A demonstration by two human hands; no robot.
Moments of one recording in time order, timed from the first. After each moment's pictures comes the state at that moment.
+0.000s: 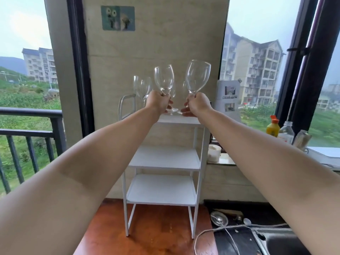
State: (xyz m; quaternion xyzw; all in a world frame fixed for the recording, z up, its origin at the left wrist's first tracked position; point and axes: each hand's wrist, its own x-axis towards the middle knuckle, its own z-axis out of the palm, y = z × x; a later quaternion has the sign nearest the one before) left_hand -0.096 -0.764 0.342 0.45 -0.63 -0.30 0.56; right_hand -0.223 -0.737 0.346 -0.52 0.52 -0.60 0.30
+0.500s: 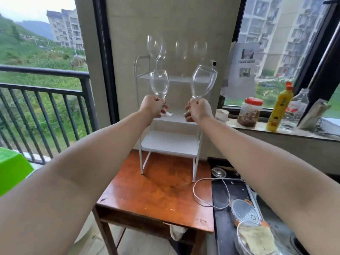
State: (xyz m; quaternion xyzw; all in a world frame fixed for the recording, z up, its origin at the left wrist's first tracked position) left_hand -0.066 -0.644 0.237 0.55 -0.56 -0.35 0.51; right_hand -0.218 -0.643 0.233 -0.53 0.56 -0.55 0.33
